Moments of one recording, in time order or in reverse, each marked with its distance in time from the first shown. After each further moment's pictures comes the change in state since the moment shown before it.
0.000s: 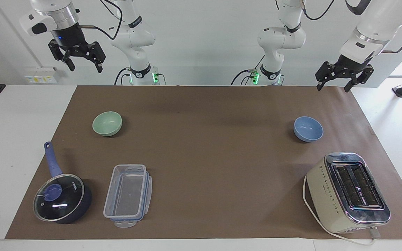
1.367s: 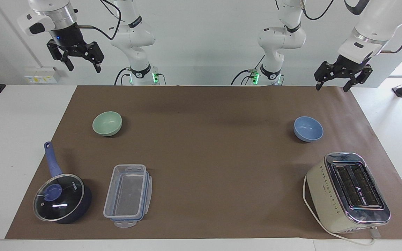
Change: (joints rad) left arm 0.001 0.000 -0.007 0.000 0.000 -0.002 0.000; right arm 0.000 0.000 -0.004 0.000 0.000 0.000 0.000
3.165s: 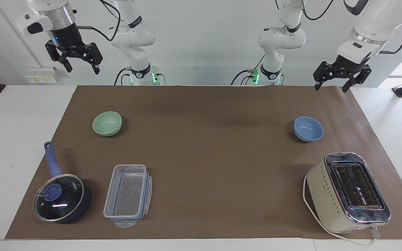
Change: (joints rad) left arm 0.000 0.000 -0.004 -0.003 -0.014 0.002 0.001; right arm -0.004 0.000 -0.001 -0.005 0.000 0.031 0.000
